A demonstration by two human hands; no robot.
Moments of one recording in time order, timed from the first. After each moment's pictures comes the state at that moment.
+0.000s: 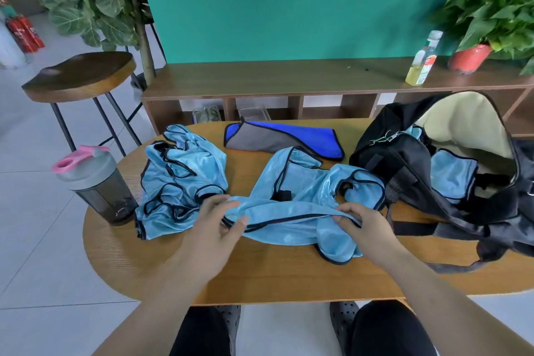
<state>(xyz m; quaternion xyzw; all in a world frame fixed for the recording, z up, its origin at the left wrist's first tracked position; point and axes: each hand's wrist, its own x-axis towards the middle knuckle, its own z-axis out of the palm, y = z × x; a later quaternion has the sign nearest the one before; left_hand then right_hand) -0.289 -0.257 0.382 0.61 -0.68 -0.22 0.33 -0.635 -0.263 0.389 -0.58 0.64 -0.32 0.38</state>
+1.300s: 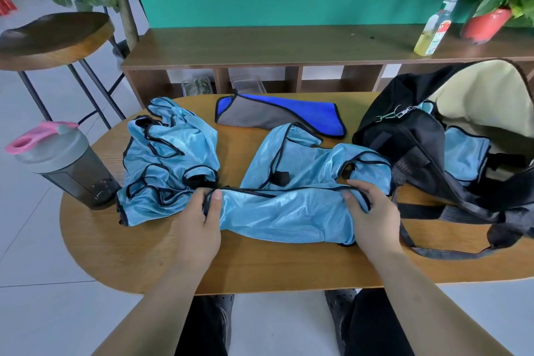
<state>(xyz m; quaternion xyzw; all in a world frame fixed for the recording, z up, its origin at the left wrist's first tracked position) -0.300 -0.266 0.346 0.65 -0.54 -0.27 0.47 -0.620 -0.265 0.358 -0.49 0.69 -0.47 0.26</state>
